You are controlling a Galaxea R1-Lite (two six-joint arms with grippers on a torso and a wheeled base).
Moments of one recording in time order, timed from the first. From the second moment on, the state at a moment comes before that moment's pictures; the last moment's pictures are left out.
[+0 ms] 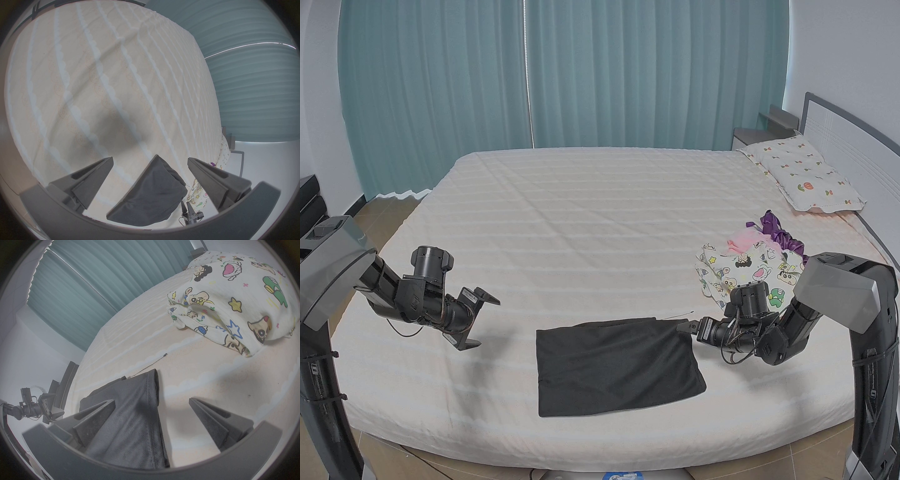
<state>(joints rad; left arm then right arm) -0.05 2.19 -1.08 -0.24 -0.29 -1.11 0.26 2.45 -0.99 -0.79 0.17 0.57</state>
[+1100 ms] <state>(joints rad) -0.13 2.23 -1.08 -0.25 -0.19 -1.00 0.26 2.43 -1.00 -0.79 0.17 0.63</state>
